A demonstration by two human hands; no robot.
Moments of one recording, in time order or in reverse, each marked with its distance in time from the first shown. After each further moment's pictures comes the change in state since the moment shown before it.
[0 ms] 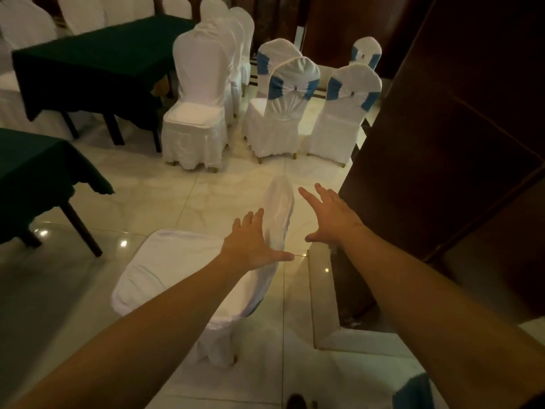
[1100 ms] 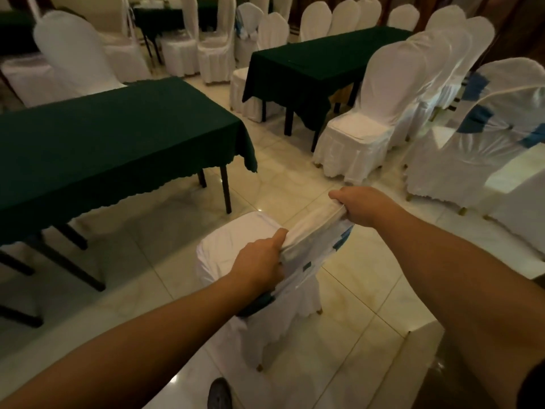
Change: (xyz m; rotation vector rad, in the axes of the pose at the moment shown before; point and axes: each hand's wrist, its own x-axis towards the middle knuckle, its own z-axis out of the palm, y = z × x) left_hand -0.003 -0.042 -0.002 -0.142 0.427 -0.418; right_hand 0.238 -0.082 -0.027 -0.130 -0.023 -0.963
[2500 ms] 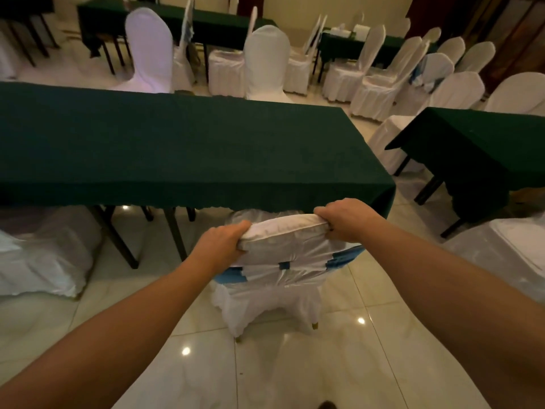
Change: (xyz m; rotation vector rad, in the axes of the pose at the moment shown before) left_hand -0.009 -0.374 -0.209 0.295 0.416 -0.363; right_hand 0.407 -0.289 -0.081 -0.278 0.118 -0.678
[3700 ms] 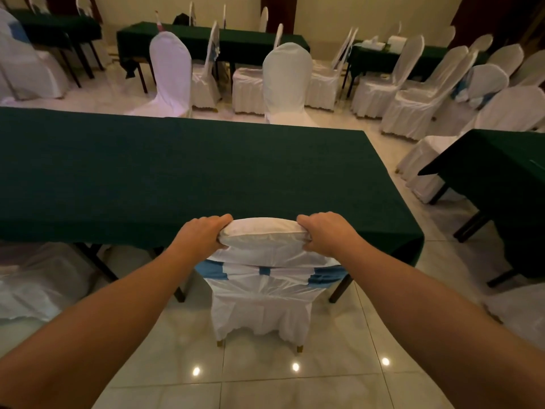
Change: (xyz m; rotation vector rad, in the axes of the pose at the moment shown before) left_hand 0.223 -0.059 0.009 0.158 -0.140 -0.198; right_hand 0.169 0.139 0.036 0.214 0.031 -0.017
